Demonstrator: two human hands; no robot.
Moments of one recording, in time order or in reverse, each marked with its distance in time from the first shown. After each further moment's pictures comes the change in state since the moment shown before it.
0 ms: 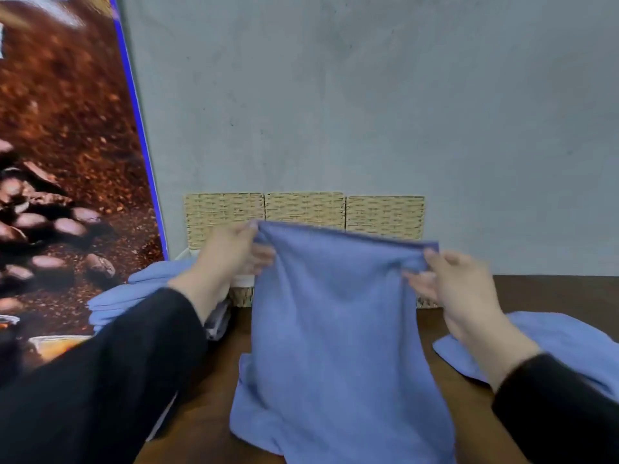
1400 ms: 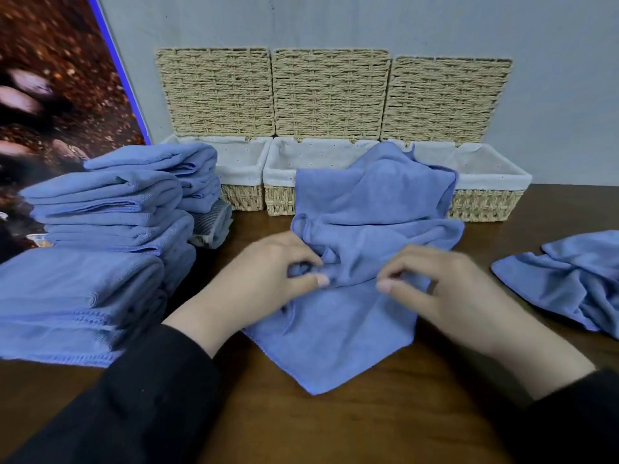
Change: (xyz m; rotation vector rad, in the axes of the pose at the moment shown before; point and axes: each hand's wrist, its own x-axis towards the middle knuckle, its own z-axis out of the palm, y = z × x) left_hand -0.023 -0.163 0.024 0.770 -0.402 0.483; right_hand -0.030 0.110 0.022 -0.827 -0.733 -0.523
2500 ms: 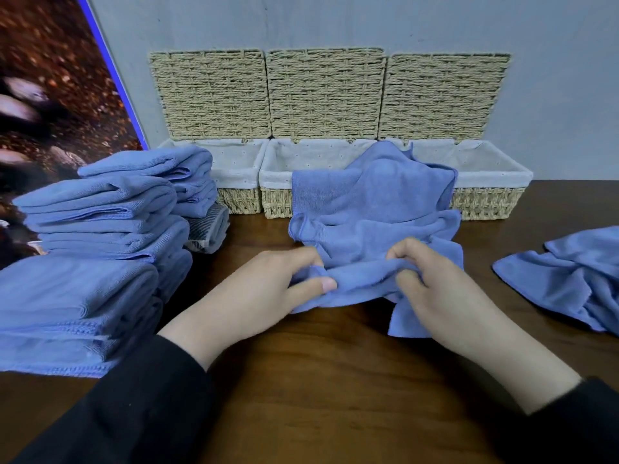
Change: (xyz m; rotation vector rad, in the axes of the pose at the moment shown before) left_hand -0.010 0.023 -0.010 -0.120 -0.096 -0.053; right_hand 0.003 -0.017 0.011 0.165 0.059 0.315
